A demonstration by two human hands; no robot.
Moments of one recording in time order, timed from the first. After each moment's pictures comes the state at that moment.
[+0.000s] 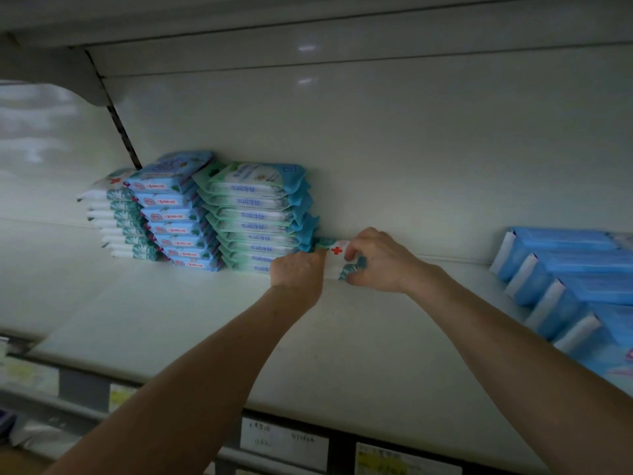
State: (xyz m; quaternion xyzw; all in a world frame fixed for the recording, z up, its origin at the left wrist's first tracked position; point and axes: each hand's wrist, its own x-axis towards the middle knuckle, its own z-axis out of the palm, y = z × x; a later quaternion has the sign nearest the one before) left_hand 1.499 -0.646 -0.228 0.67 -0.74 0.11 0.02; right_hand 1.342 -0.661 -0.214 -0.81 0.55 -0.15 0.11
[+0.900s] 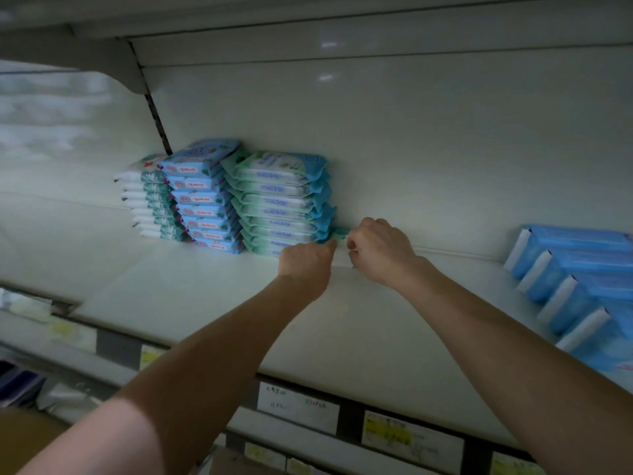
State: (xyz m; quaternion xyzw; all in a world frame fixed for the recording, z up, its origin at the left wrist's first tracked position) left_hand 1.512 -0.626 -0.225 0.65 -0.75 0.13 0.02; right_hand 1.382 -0.638 -0.197 -0.81 0.58 -0.09 -0.03
